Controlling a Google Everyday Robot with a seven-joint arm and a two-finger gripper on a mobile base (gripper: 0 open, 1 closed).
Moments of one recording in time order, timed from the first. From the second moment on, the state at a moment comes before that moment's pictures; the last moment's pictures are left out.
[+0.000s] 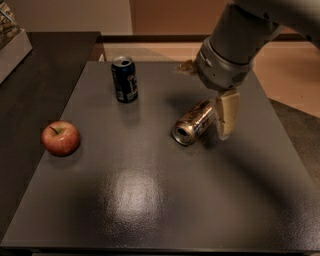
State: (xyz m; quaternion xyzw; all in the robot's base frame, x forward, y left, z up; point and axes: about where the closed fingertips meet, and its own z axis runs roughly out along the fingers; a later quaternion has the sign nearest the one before) arm 0.509 -0.096 0.910 -0.85 0.51 -0.02 0.15
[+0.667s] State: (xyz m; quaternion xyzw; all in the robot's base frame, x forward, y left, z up) arm 0.500 -0.080 0.873 -0.91 0.41 0.00 0.10
